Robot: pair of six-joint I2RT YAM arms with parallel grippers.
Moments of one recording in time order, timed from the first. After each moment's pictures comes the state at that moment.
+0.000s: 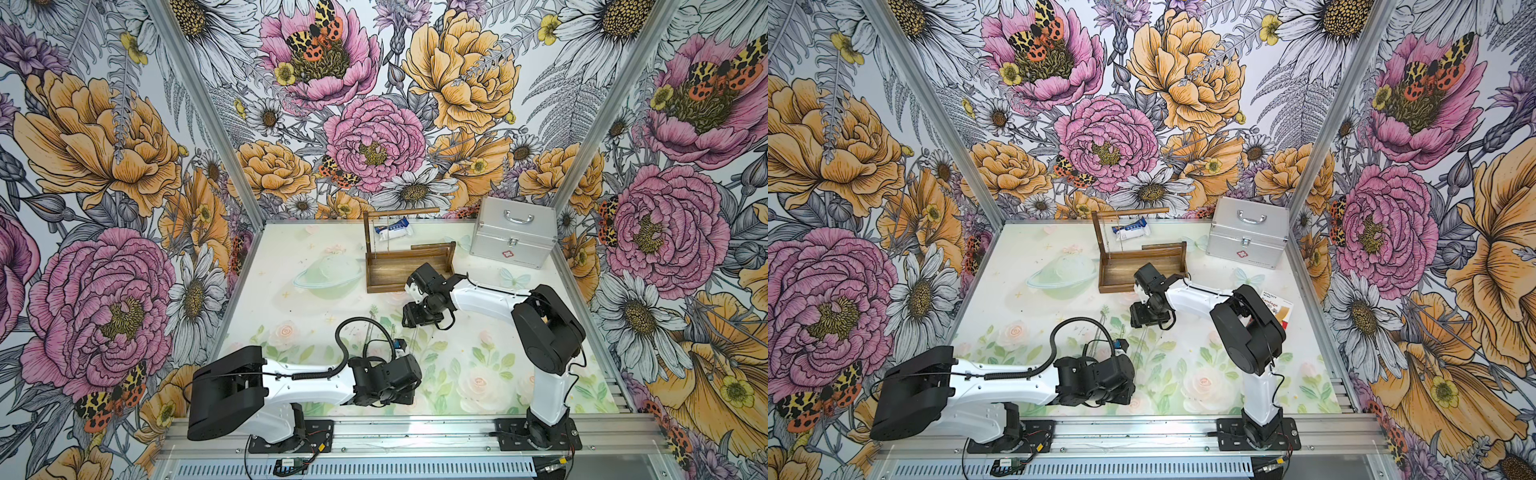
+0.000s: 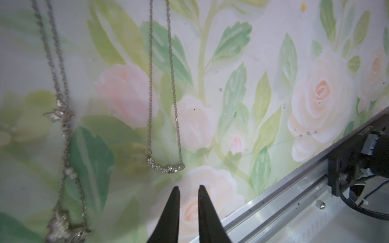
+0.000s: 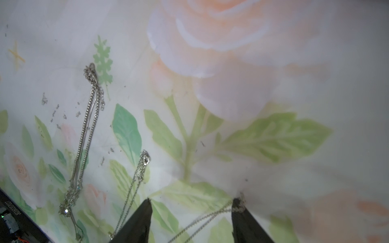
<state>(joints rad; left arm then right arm) -1.28 1.39 0.62 -0.34 -0.09 -1.08 0.67 1.92 1.28 -0.61 -0.28 0.39</state>
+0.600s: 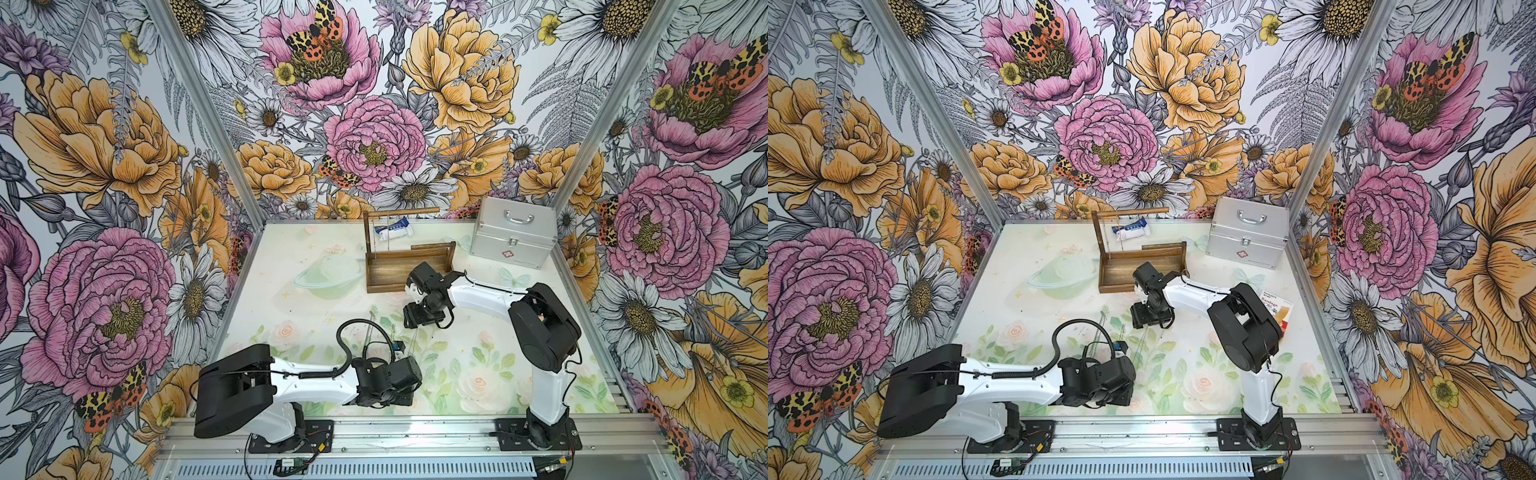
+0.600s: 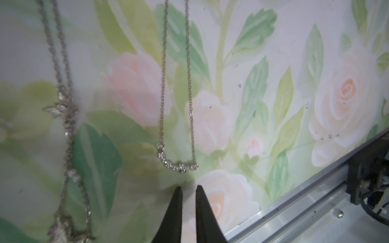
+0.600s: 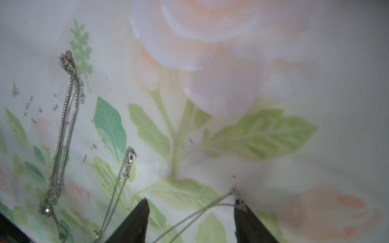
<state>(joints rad) -1.28 1.42 0.62 -0.34 -0.09 -1.10 0.67 1.95 1.32 -0.68 -0.25 0.35</state>
